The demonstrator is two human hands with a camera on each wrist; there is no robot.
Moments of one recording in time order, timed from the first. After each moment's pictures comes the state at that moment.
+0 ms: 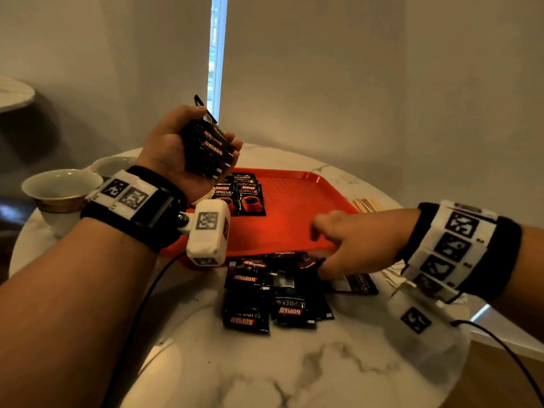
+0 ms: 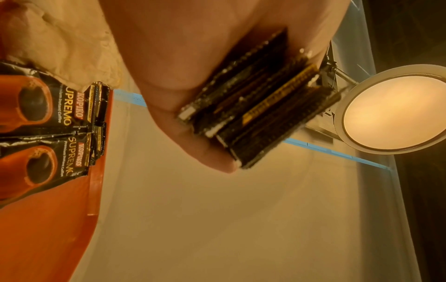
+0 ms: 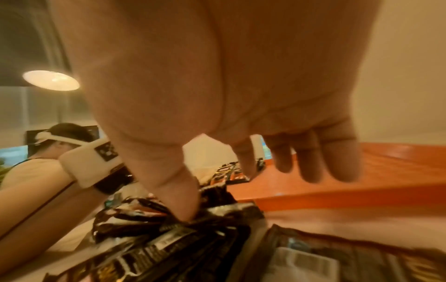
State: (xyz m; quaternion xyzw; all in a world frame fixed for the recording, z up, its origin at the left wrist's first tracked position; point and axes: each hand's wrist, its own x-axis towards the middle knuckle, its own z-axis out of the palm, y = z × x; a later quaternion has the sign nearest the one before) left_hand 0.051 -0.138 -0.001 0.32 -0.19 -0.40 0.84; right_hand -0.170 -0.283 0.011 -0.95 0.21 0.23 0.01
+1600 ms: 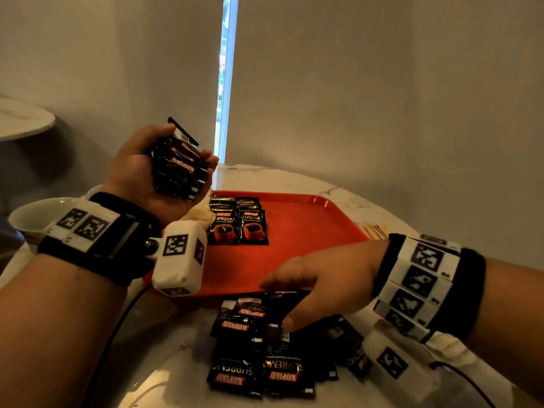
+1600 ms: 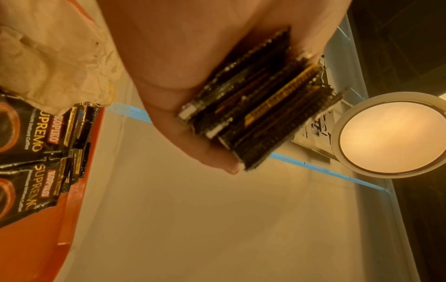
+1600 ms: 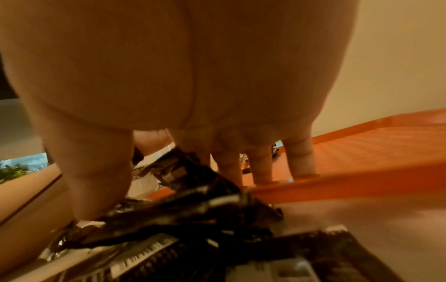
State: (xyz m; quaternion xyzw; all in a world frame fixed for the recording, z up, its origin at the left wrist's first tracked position) left_hand 0.079 -0.127 0.001 0.32 -0.18 -0.41 0.84; right_hand -0.133 -0.279 -0.001 -0.94 0.09 0.27 0.17
